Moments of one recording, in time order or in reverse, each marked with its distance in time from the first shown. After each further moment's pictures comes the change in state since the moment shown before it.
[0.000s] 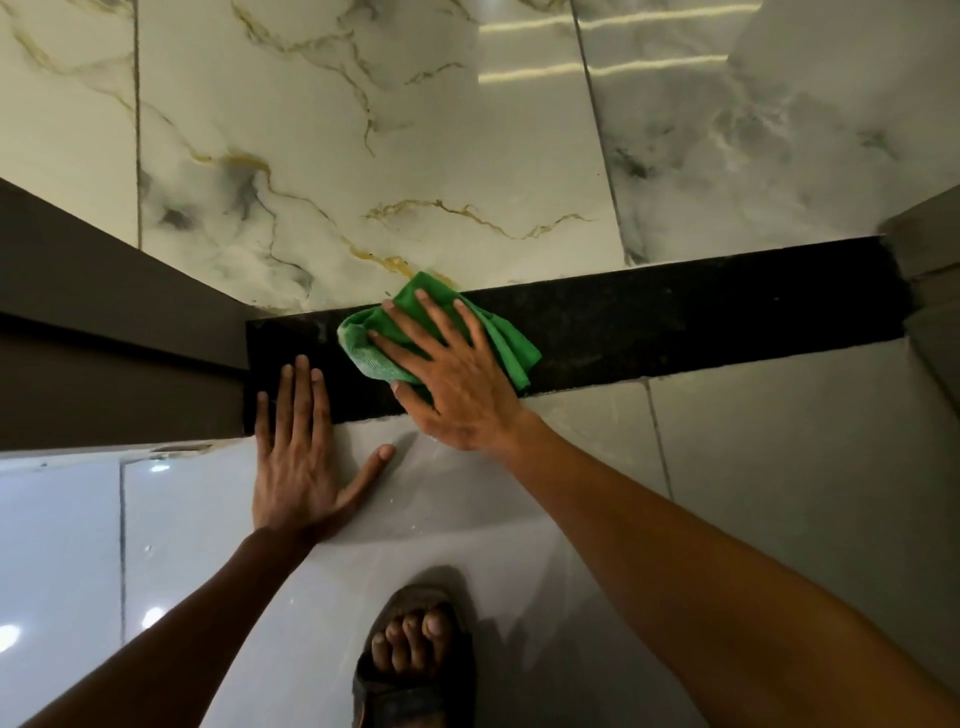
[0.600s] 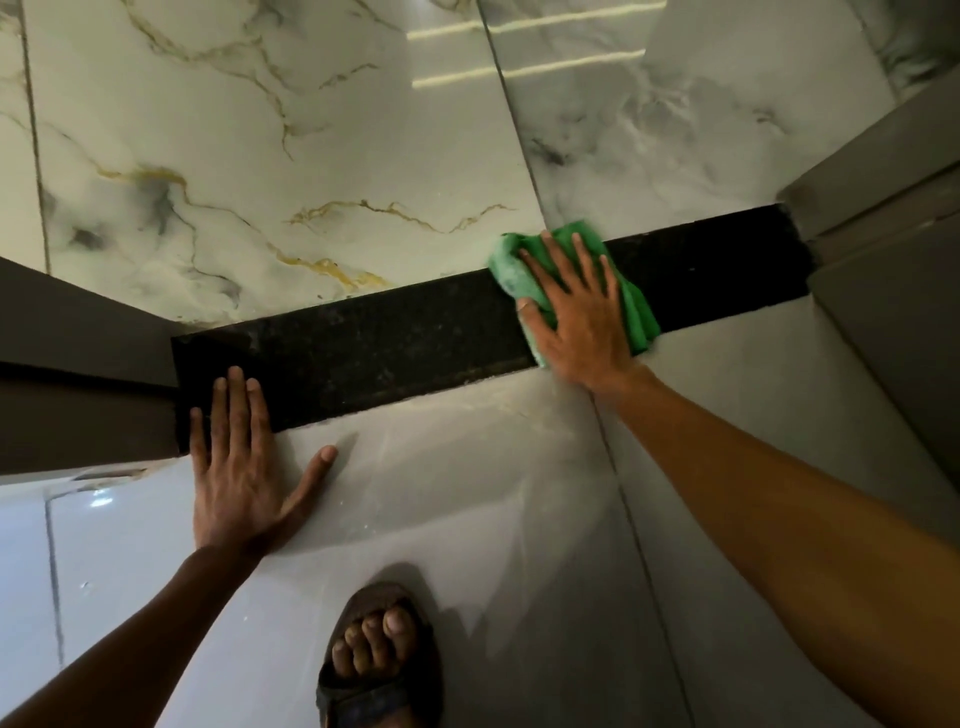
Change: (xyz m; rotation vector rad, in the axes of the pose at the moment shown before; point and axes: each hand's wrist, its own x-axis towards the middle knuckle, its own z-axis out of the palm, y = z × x) left_hand 0.000 0.000 -0.004 -0.062 -0.030 0.009; right_hand -0.087 0.159 -0.070 -0.148 0.079 0.466
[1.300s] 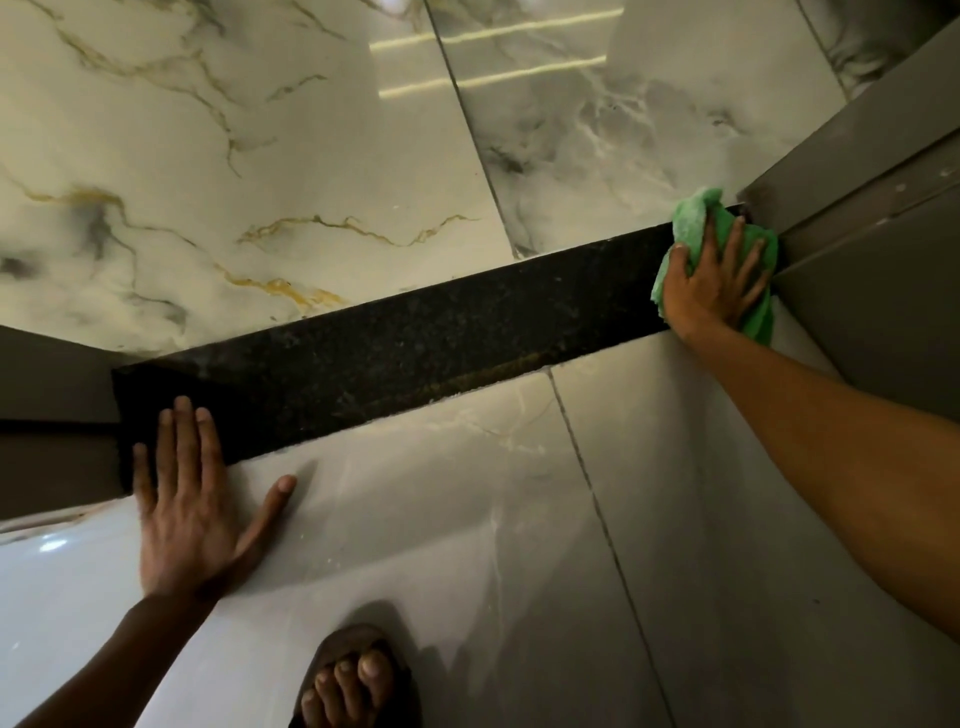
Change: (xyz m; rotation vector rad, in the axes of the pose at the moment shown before) left_hand 0.000 0.003 -0.001 -0.009 -0.007 -0.006; right_hand 0.014 0.147 -0.047 0.023 0.034 0.863
